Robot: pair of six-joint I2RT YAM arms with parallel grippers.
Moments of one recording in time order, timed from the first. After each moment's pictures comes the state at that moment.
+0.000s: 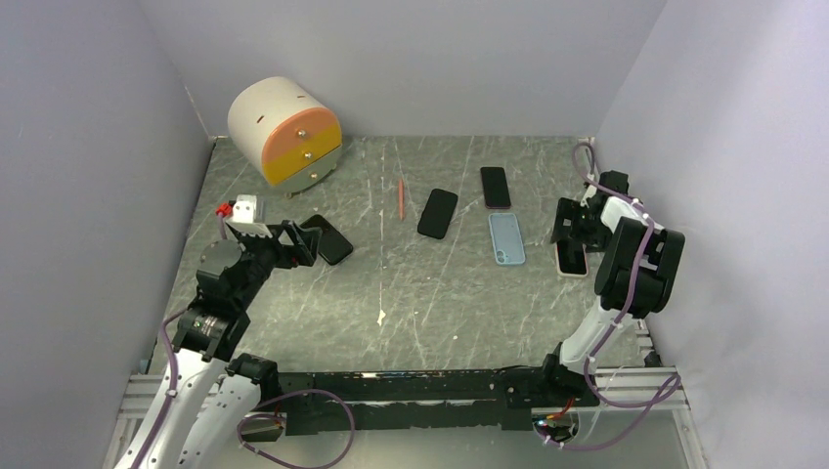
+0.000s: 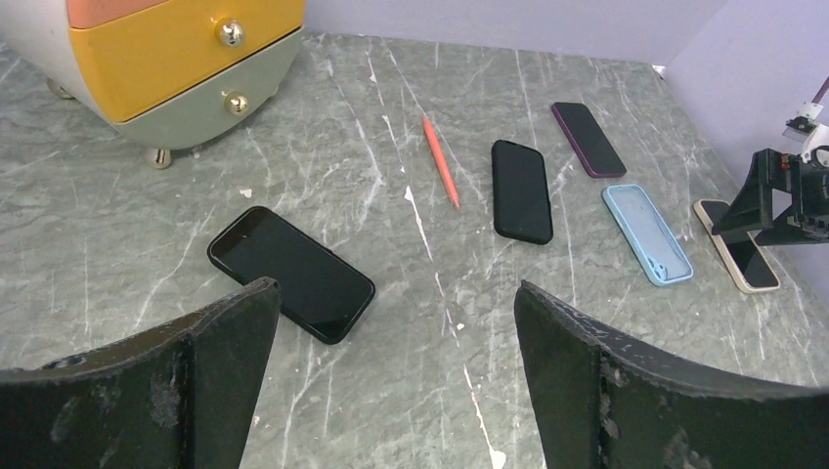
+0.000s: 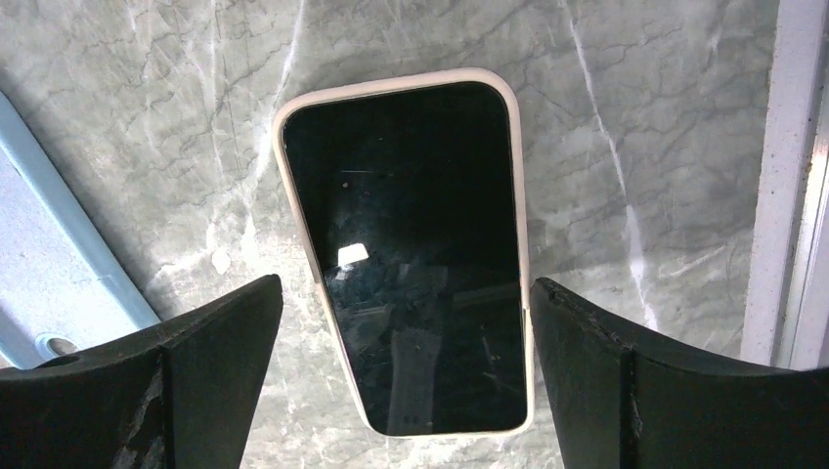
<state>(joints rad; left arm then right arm) -0.28 0.54 0.67 -0.25 0.03 -0.30 -0.35 1.82 1.18 -0.53 -0.13 -0.05</state>
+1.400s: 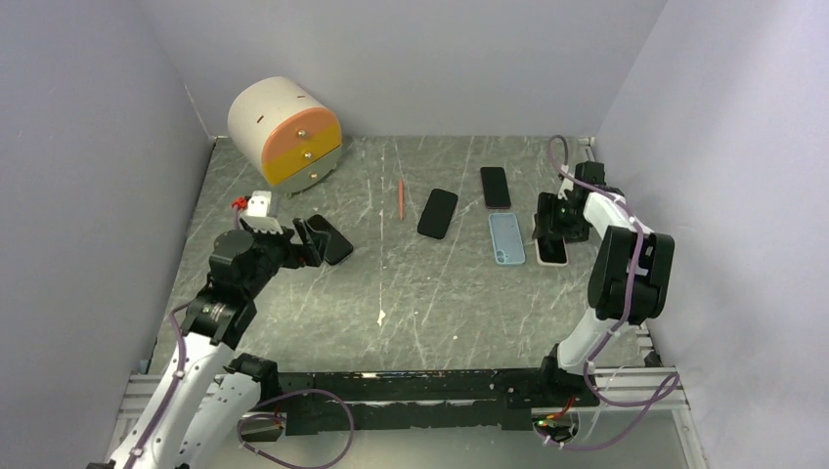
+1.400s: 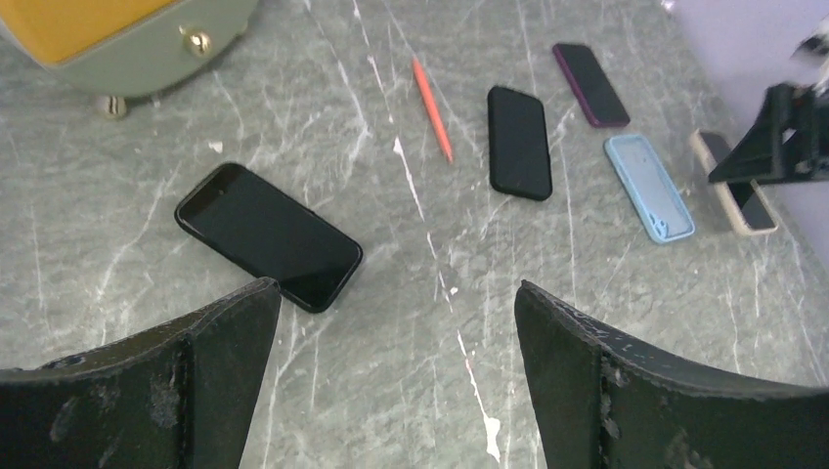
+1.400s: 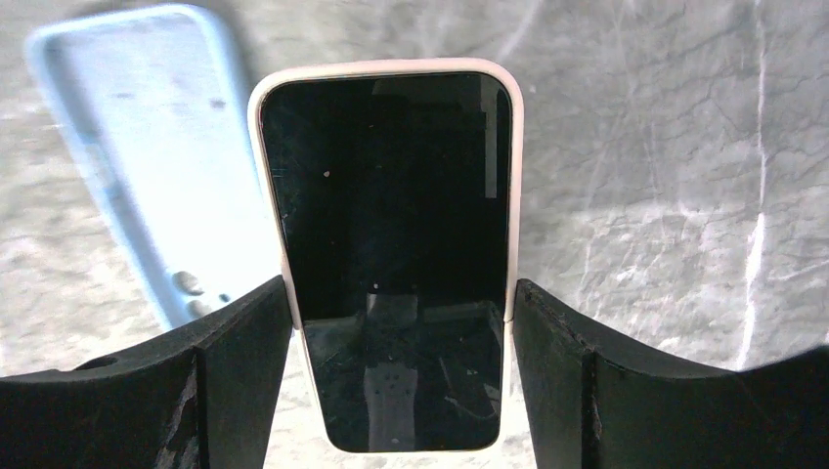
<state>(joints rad) -0.28 0.62 0.66 -0.26 0.08 -0.31 -0.21 1.77 1.19 -0.59 -0.14 -0.05</state>
